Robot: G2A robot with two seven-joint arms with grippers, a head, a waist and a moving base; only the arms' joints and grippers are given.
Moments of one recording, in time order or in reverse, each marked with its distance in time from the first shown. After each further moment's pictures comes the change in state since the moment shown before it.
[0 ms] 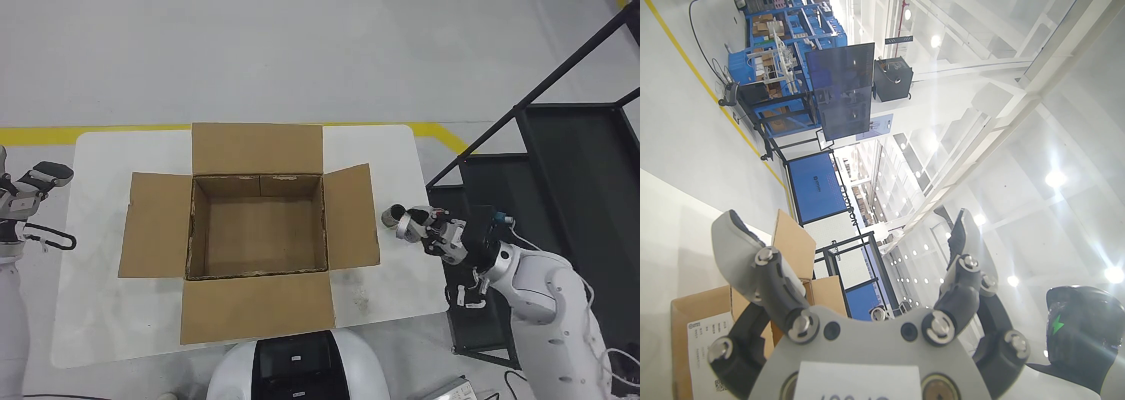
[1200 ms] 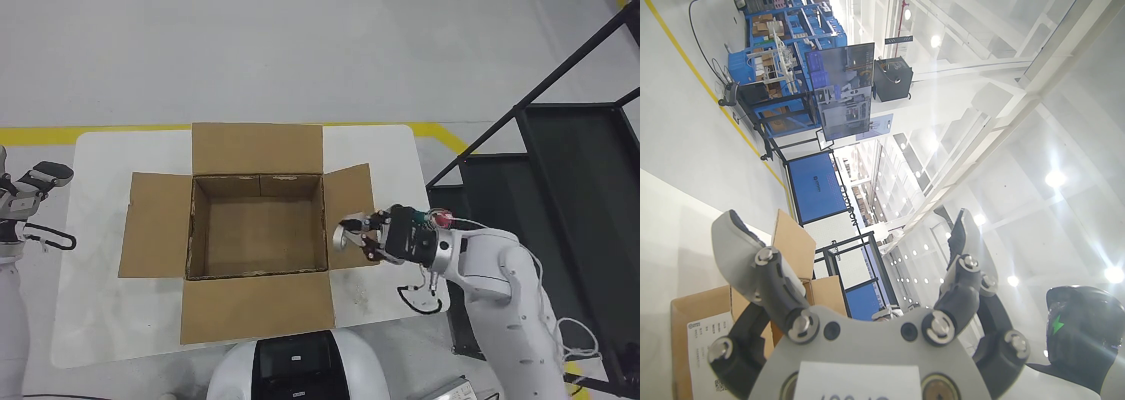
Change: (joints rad) left arm 0.000 0.000 0.000 0.000 0.000 0.000 0.000; right arm 0.149 -0.046 -0.267 -0.097 -0.031 0.001 0.201
